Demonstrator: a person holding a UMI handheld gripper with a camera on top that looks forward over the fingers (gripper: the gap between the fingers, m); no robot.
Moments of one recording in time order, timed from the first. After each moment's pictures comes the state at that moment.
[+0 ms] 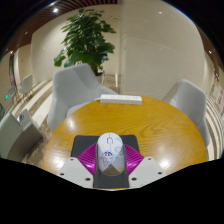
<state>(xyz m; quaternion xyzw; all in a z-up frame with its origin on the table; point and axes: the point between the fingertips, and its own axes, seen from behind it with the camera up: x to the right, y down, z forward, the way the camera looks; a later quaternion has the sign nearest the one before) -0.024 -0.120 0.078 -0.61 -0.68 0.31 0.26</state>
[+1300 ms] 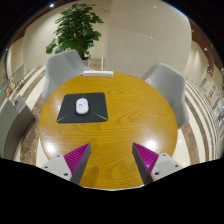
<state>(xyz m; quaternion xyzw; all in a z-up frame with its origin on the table) 0.219 0.003 0.104 -0.65 -0.68 0.20 0.26</state>
